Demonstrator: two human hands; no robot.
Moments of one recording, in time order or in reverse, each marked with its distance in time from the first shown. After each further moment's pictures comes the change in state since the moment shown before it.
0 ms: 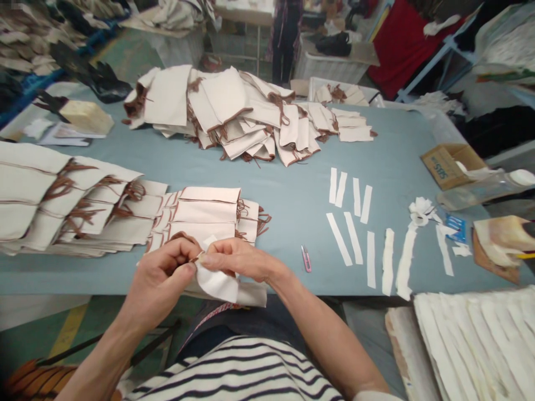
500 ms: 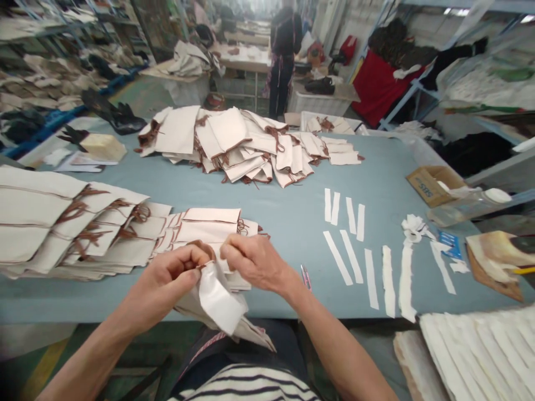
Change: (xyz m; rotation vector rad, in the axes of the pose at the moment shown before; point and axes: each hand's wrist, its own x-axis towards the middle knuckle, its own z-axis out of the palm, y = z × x) left_hand 0.018 0.019 -0.018 -0.051 -0.242 0.085; right_hand -0.021 -0.036 -0.008 -0.673 0.351 -0.370
